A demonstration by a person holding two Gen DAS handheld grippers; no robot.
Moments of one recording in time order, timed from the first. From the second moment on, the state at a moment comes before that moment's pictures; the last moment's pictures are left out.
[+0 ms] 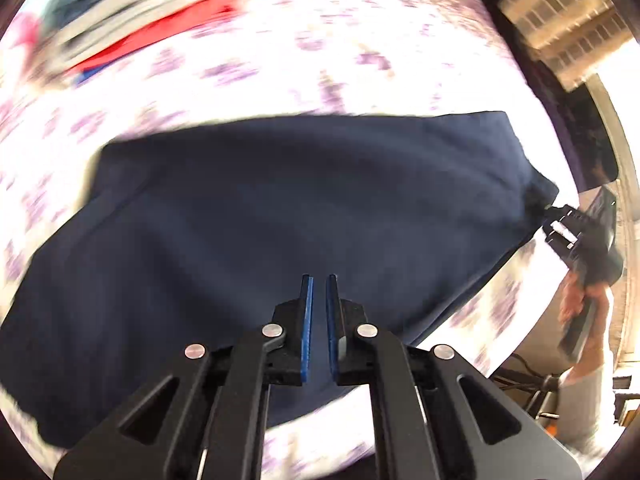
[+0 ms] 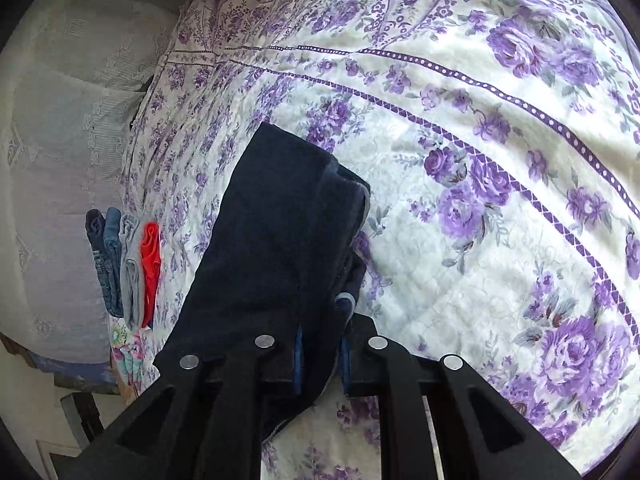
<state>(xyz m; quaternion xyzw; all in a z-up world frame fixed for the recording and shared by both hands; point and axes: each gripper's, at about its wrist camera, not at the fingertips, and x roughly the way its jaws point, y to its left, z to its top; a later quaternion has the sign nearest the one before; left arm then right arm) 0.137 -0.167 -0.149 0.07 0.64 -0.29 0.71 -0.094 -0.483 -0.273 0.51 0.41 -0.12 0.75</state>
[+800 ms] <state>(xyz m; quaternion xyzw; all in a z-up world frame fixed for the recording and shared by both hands) 0.086 -0.345 -0.196 0.10 0.66 -0.36 0.65 -0.069 -0.460 -0.226 0.38 0.44 -0.11 0.81</state>
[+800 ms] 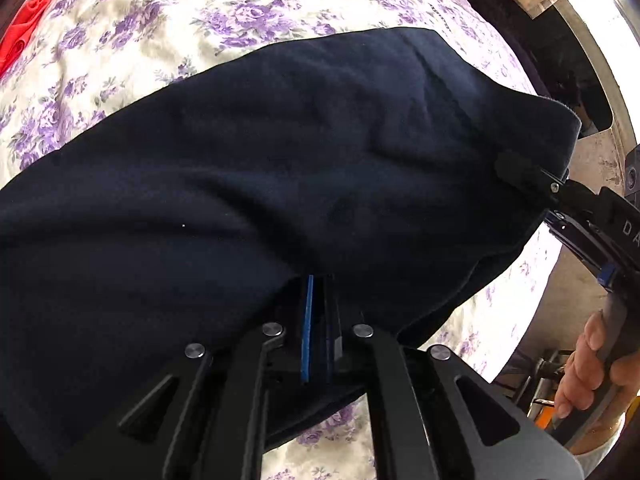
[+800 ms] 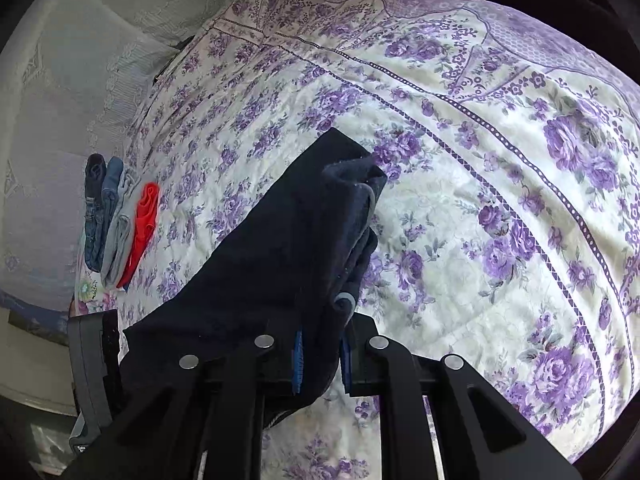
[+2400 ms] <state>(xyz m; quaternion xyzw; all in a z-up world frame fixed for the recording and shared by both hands) 0.108 0.084 -0.199 -0.16 0.64 -0.10 0.74 0.077 -0.131 -0.232 0.01 0.59 0.20 0.78</state>
